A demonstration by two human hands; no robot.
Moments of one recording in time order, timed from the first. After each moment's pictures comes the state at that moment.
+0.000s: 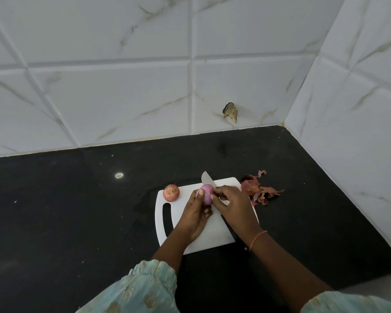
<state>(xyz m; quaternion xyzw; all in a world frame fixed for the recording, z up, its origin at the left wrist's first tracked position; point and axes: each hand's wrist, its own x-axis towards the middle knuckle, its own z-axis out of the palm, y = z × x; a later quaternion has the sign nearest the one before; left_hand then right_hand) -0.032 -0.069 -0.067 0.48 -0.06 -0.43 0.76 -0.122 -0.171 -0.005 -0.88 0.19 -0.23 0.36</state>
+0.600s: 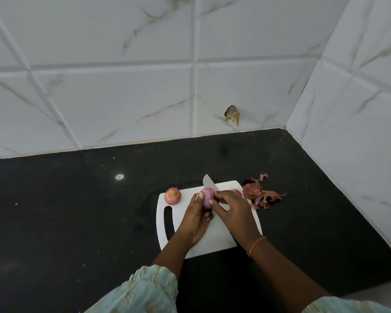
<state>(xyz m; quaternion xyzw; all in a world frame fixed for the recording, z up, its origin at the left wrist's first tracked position) -0.031 -0.067 -0.066 0.49 -0.05 -0.43 0.75 -0.120 -0.165 -0.011 -0.89 0.20 -0.23 0.35</state>
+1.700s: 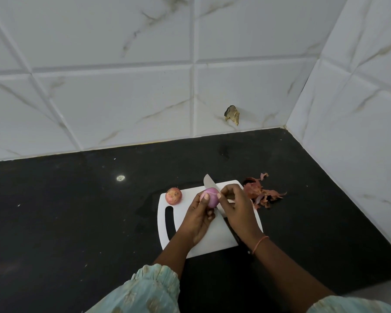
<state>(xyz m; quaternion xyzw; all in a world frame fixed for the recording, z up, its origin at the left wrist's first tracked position) -0.037 -0.066 -0.055 0.47 -0.07 -0.44 0.76 -0.118 -0.175 -0.022 -0.82 0.23 -0.26 0.45</state>
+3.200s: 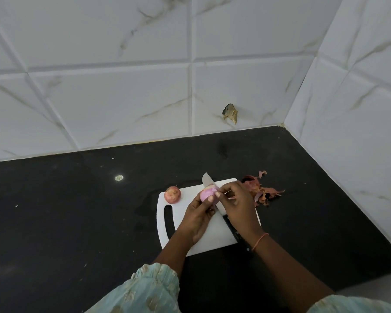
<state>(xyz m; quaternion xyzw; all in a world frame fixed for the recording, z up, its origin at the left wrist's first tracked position) -0.040 -0.062 -0.044 0.47 -0.09 -0.44 0.76 -0.119 -0.173 -0.009 -0.84 0.20 -0.29 0.41</state>
